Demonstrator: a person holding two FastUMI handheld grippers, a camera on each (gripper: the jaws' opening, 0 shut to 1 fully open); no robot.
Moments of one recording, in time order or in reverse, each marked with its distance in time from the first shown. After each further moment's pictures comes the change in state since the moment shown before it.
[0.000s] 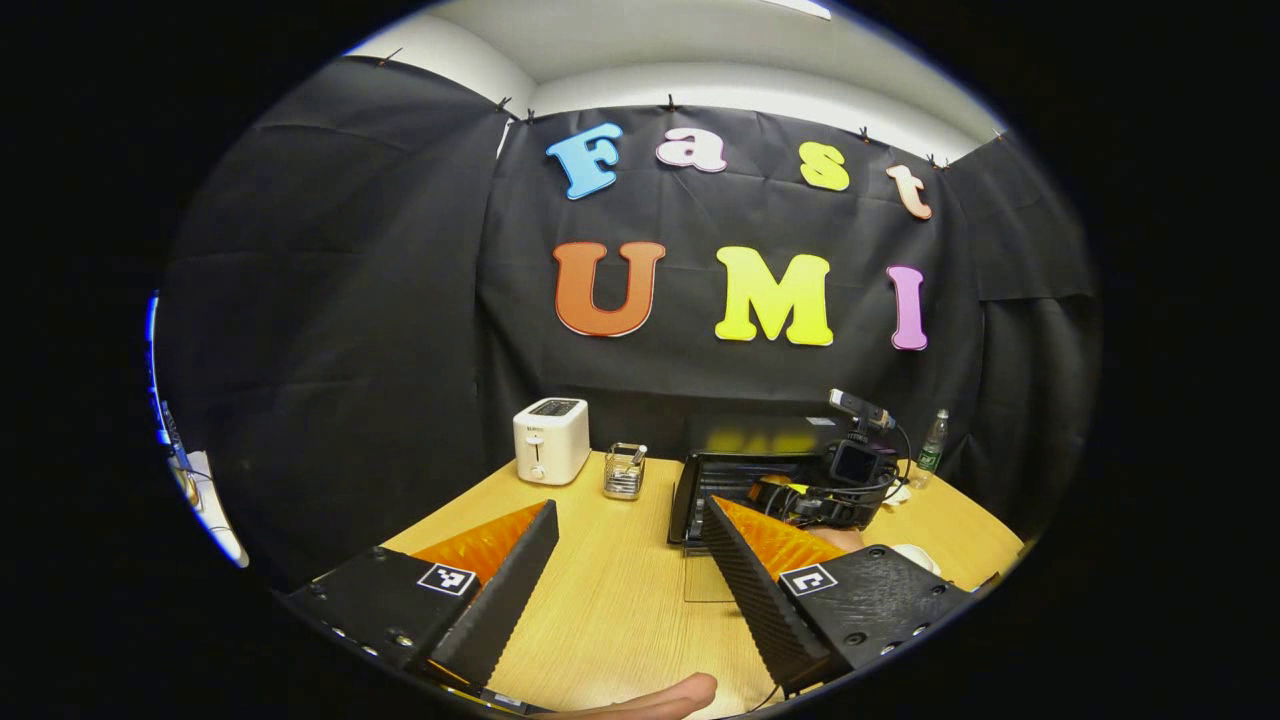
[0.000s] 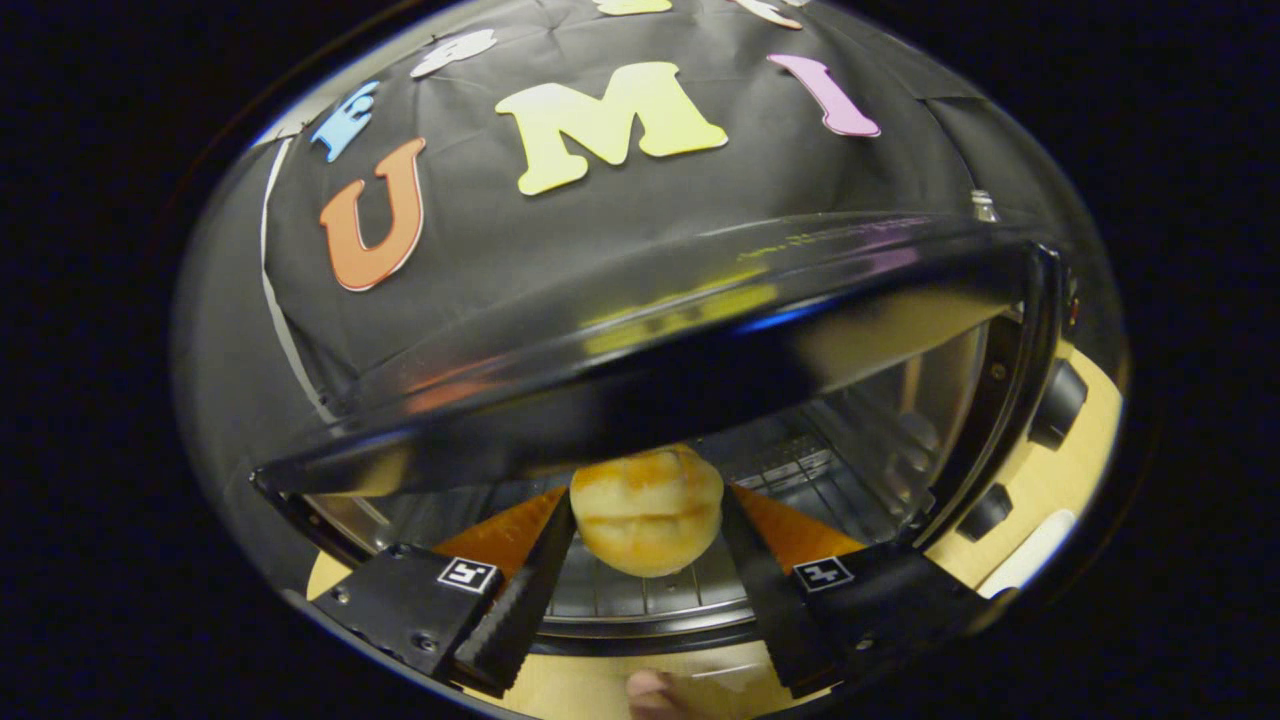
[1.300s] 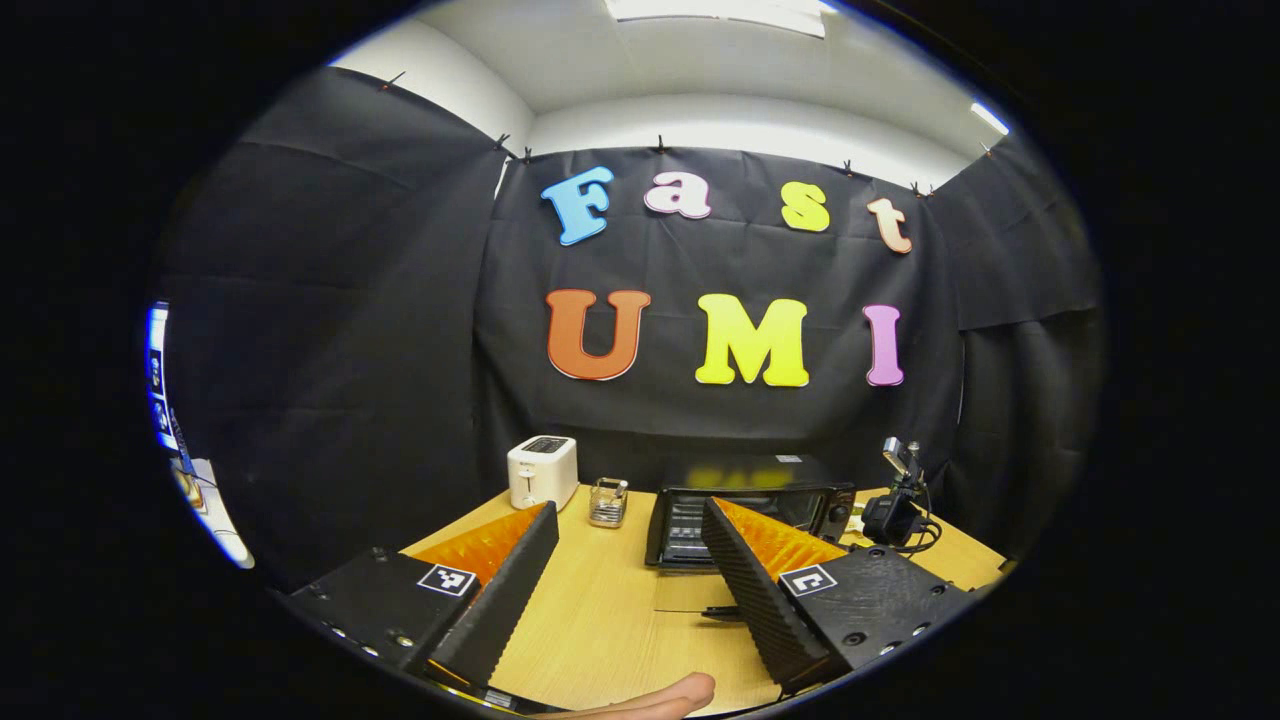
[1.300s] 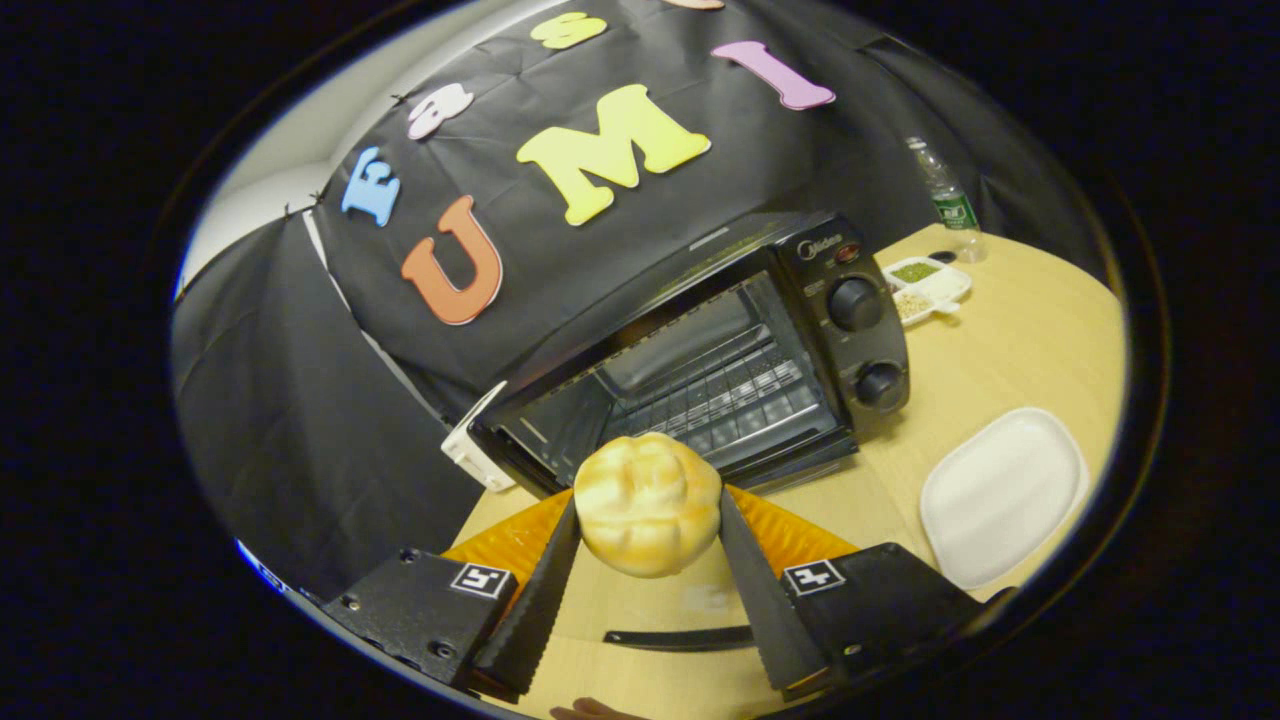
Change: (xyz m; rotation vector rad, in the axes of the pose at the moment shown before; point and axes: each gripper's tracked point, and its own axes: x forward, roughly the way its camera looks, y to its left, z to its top) left arm -0.050 -0.014 0.042 -0.005 -0.124 -0.010; right arm -0.144 0.018 -0.022 0.236 0.051 0.250
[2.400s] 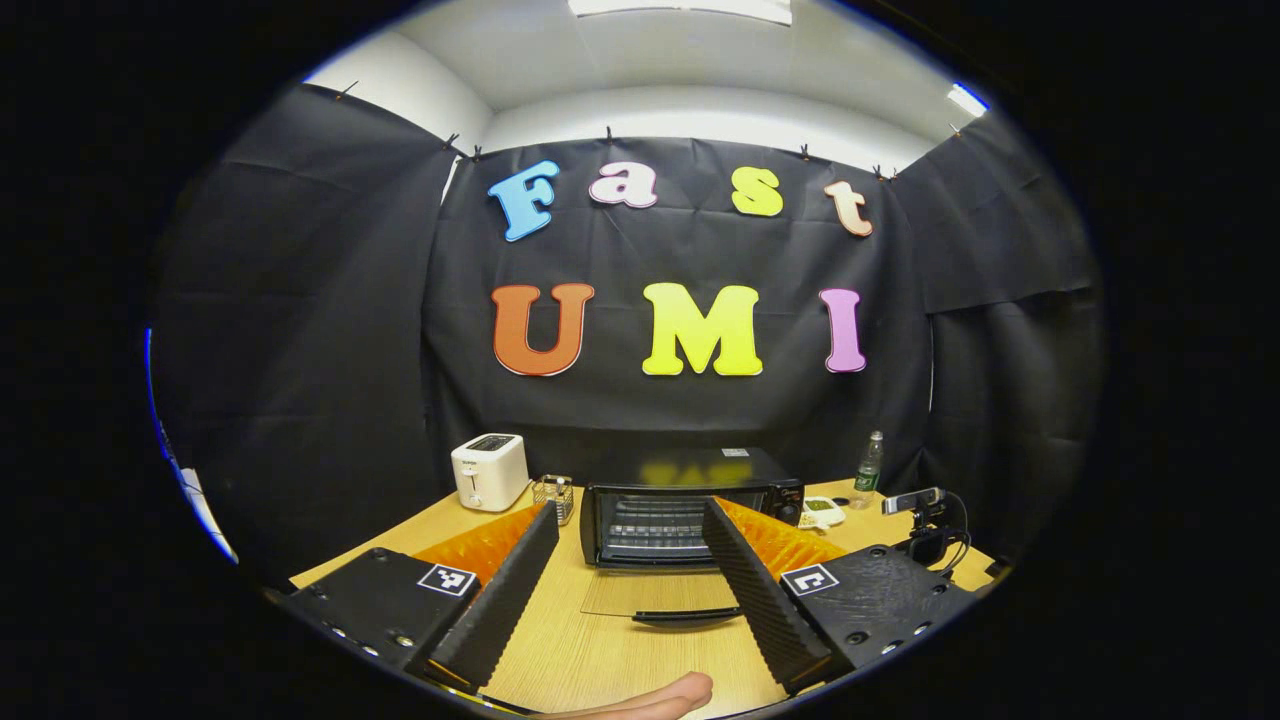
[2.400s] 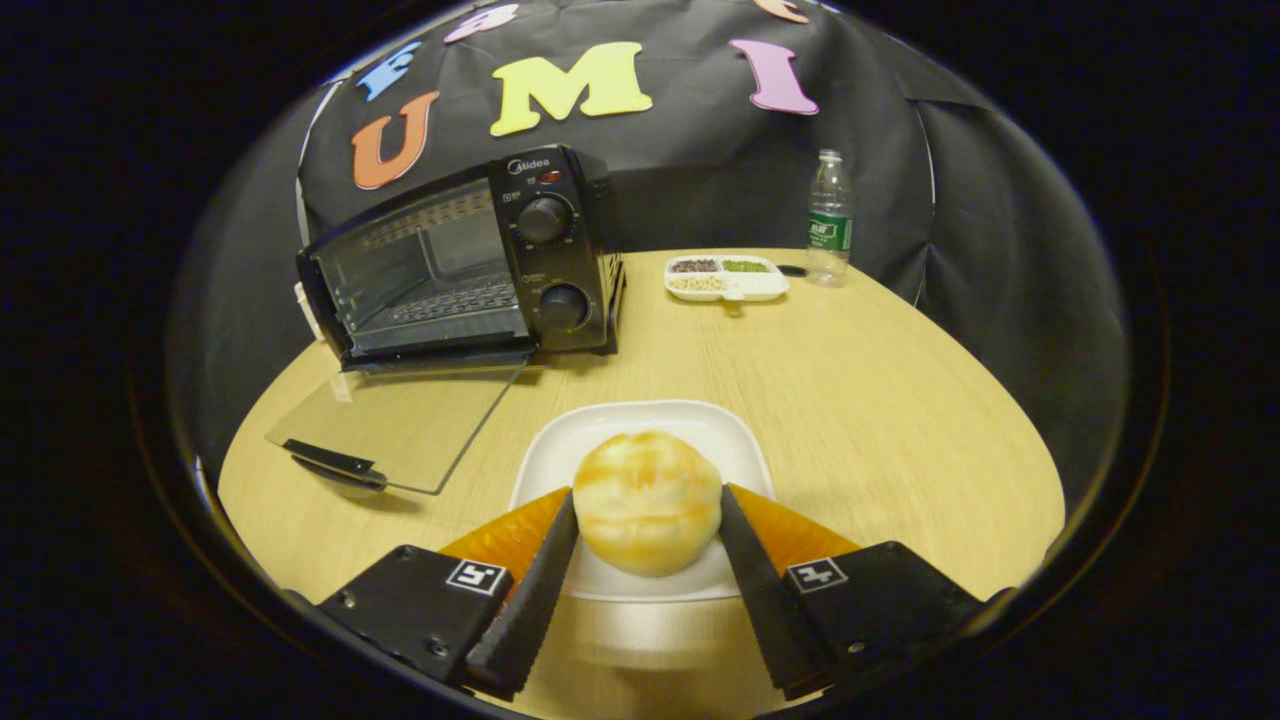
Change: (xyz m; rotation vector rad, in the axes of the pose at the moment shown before) left arm 0.011 -0.099 -0.005 0.037 0.017 -0.095; right arm -0.115 -0.239 -0.008 -0.411 0.170 -0.368
